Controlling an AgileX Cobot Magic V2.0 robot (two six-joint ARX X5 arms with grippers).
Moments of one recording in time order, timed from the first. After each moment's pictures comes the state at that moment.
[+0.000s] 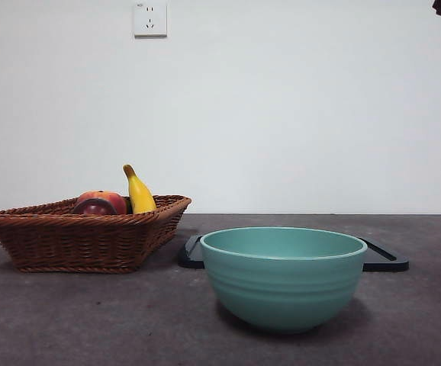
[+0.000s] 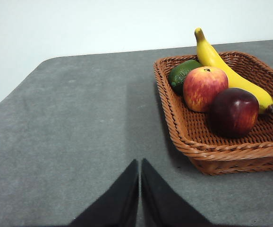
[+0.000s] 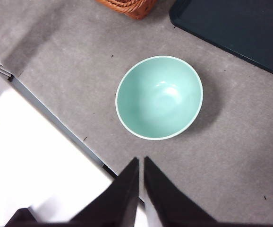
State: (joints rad) left arm 0.06 0.00 0.03 -0.18 0.10 0.09; right arm 0.66 0.77 0.93 -0.98 -0.26 0.23
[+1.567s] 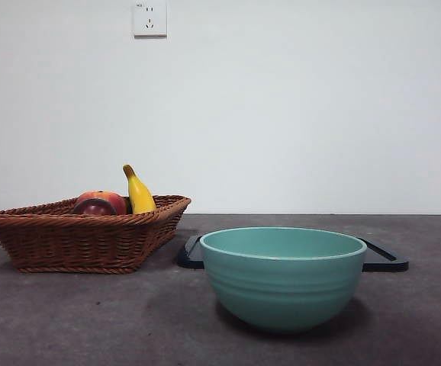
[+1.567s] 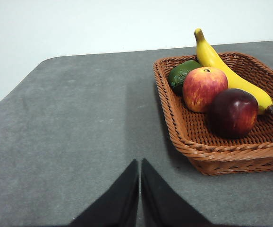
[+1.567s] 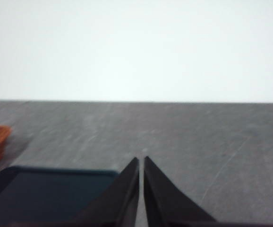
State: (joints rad) left arm 0.06 0.00 0.03 -0.18 0.10 0.09; right arm 0.05 0.27 0.41 -0.18 -0.04 0.07
